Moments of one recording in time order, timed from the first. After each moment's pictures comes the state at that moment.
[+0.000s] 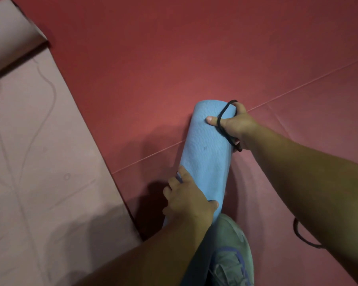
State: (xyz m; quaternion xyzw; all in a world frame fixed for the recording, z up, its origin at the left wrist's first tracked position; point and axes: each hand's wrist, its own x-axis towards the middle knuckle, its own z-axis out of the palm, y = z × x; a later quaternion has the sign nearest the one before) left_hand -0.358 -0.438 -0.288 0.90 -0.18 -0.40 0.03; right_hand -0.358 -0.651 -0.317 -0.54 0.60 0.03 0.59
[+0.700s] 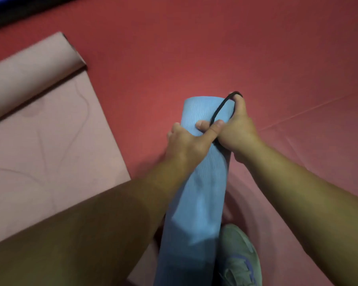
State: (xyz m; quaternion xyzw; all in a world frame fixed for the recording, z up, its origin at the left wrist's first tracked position) left_hand -0.261 -0.490 -0.204 0.85 -0.11 -0.34 0.38; right_hand -0.333 -0.599 -0.212 -0.65 0.48 -0.12 0.57
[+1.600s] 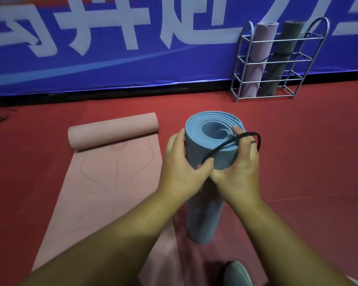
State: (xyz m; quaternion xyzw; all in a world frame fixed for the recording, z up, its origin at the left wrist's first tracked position) left_hand -0.296 -0.300 0.057 0.75 -0.29 0.02 0.60; right_hand -0.369 -0.416 0.042 -0.80 0.19 -0.44 0.36
